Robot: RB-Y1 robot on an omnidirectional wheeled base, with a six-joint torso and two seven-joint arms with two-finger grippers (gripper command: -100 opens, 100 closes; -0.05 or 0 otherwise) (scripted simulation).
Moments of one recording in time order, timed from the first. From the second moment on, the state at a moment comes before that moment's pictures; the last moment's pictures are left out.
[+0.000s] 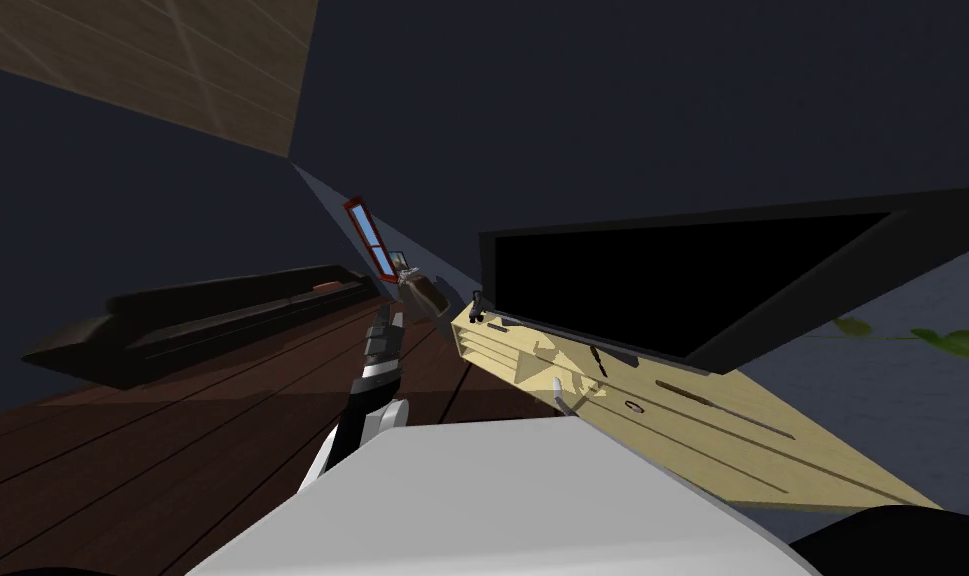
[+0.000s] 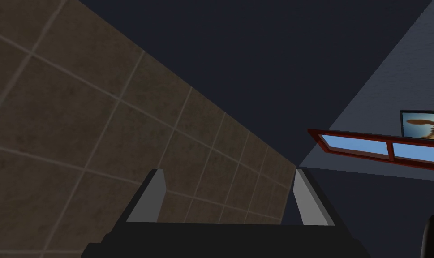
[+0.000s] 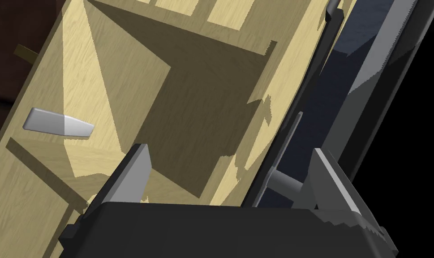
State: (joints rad) left arm 0.51 -0.02 0.04 -2.31 -0.04 -0.43 -0.15; right arm 0.61 -0.54 0.34 -1.37 -0.19 -0.40 -0.02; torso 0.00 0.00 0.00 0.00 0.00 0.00
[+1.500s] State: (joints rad) left arm 0.51 -0.02 0.04 -2.31 -0.04 -0.43 -0.15; right arm 0.59 -0.78 0.49 -1.00 -0.20 -0.26 -0.14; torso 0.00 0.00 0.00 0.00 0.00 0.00
